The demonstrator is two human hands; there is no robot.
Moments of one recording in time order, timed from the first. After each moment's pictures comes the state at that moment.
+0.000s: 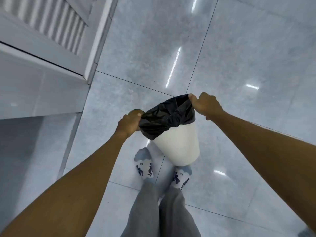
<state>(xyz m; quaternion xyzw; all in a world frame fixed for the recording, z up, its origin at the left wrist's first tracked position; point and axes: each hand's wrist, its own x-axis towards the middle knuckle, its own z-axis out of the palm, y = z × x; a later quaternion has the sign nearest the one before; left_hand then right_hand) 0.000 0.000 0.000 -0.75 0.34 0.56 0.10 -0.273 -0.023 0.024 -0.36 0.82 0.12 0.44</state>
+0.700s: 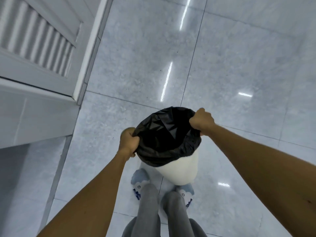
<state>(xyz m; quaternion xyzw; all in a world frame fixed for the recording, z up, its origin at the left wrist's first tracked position) -0.021 -0.006 -0.053 -0.74 0.30 0.60 0.04 -0.282 -0.025 -0.016 -0.28 0.85 0.09 0.44</state>
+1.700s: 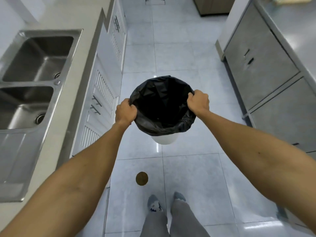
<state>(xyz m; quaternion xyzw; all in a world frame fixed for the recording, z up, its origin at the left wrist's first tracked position) -0.118 -0.124 0.675 -0.62 0.69 0.36 -0.14 -0.364 -0.021 0.681 -0.27 0.91 -0.26 0.19</state>
